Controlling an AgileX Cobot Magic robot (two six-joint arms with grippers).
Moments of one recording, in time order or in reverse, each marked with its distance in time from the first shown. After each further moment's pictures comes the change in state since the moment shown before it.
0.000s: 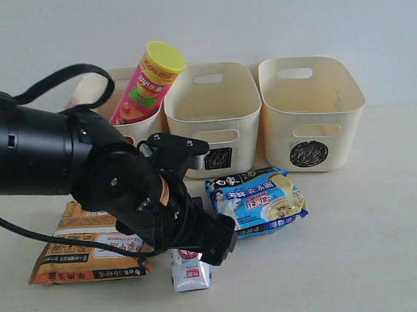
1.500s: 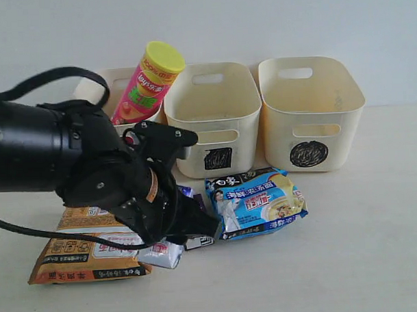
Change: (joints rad) left arm 0.000 -0.031 0.006 0.249 0.037 -0.190; right arm 0.000 0.000 0.000 0.000 0.000 0.000
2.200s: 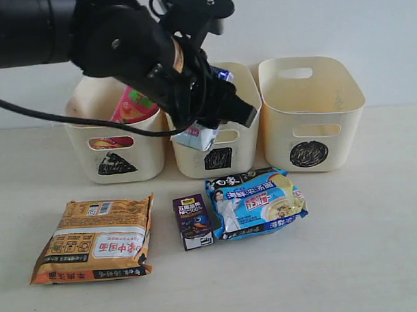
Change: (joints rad) left arm 0.000 0.001 -0.405 0.007 0.094 0.287; right arm 0.000 0.000 0.000 0.000 0.000 0.000
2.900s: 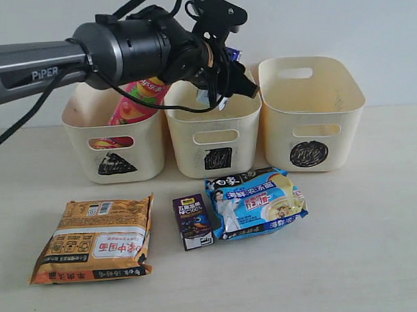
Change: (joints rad) left arm 0.149 0.483 -0.498 0.153 -0.214 0.033; right arm 0.000 0.000 0.000 0.000 0.000 0.000
